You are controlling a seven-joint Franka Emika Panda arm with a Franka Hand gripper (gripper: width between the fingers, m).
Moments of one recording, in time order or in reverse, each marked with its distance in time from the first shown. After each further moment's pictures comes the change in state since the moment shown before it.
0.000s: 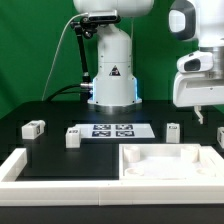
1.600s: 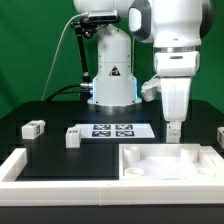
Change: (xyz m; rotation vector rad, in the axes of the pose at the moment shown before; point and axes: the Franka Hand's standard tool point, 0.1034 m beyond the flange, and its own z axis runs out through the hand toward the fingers) arm 0.061 0.097 -0.015 -0.108 0.004 -1.528
